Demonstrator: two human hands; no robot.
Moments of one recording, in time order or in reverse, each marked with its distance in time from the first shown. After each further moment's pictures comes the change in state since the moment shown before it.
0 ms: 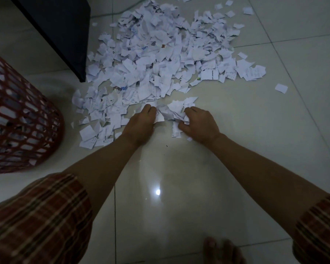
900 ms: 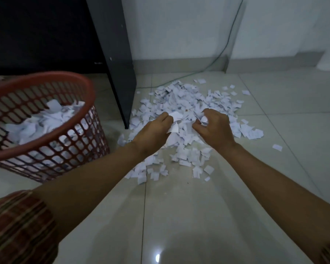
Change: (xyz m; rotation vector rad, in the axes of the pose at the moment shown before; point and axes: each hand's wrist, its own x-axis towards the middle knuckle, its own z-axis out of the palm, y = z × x) left_hand -0.018 -0.001 -0.181 -0.087 0.369 0.267; right_hand 0.095 -0.105 -0.121 0.142 0.329 -0.104
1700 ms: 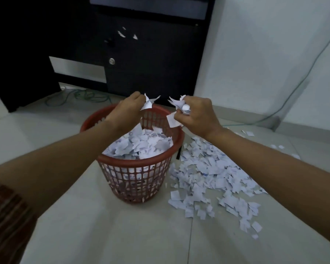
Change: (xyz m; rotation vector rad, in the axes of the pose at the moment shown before) left_hand -0.092 -0.139 -0.269 0.291 0.191 -0.401; right_hand 0.150 -0.271 0.085 0.248 -0.140 -0.438
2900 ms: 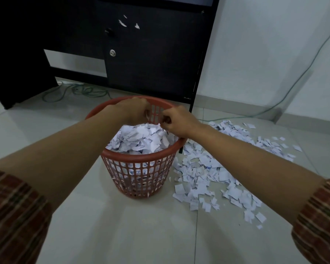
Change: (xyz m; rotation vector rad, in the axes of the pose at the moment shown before) left_hand 0.022 -0.012 0.003 0.106 -0.566 -0.129; right_hand -0.002 -0.009 0.061 -0.123 -0.571 0.168
